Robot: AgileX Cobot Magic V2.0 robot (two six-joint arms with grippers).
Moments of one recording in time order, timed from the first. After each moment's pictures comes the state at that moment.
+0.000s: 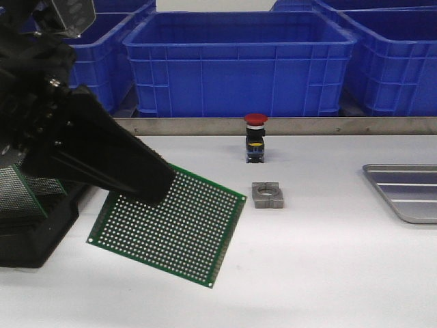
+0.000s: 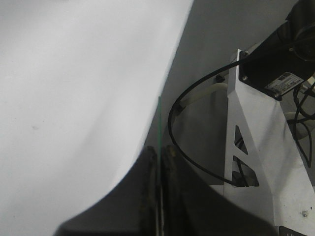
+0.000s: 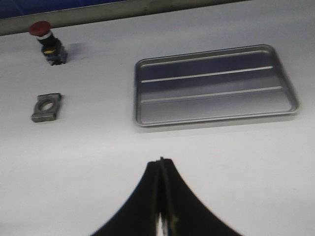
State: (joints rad) left arm -0.38 1.46 -0.73 -1.27 1.02 1.50; right arm -0.06 0.36 -0.36 0.16 0.57 0.02
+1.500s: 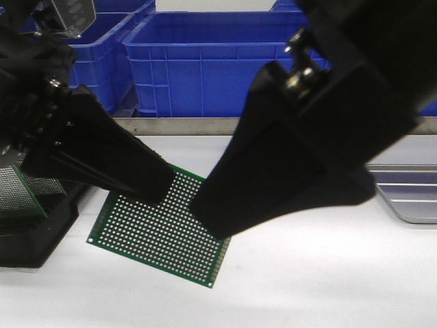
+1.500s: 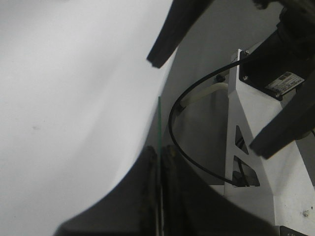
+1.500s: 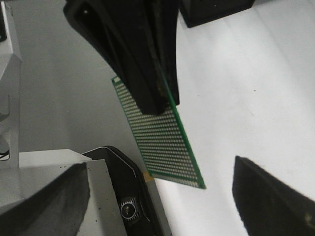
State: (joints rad) left arm -0.38 1.46 -0.73 -1.27 1.02 1.50; right arm 0.73 1.25 -0.76 0.68 0.53 -0.91
